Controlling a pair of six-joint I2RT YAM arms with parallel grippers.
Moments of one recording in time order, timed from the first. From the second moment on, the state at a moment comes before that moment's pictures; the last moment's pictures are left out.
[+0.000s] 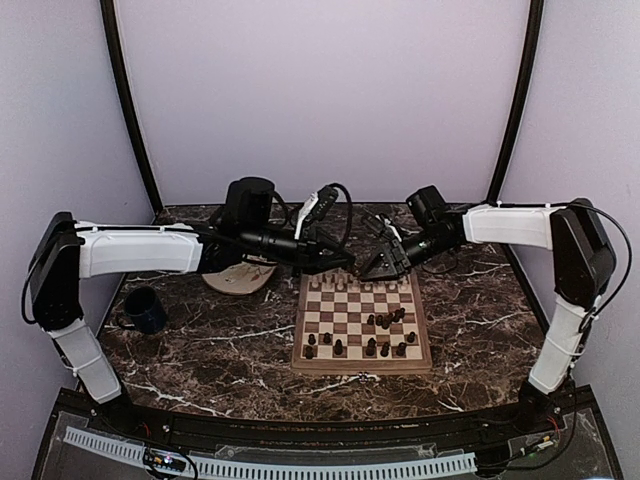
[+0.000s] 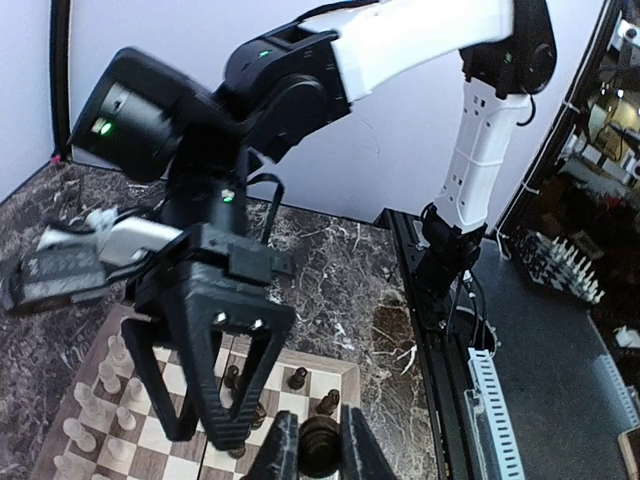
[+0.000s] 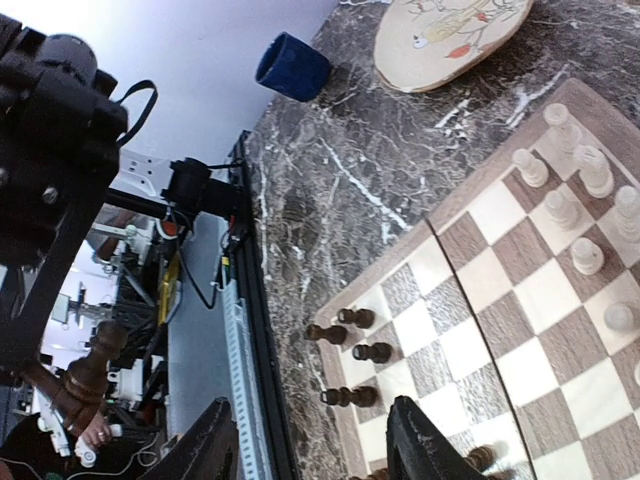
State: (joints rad) left arm -0.80 1.73 1.21 0.22 0.78 -0.11; right arm 0.50 1.81 1.26 -0.48 -1.08 0.04
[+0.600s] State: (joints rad) left arm -0.93 1.68 1.32 -0.26 0.41 0.31; right arm 0.49 1.83 1.21 -0.32 -1.25 0.22
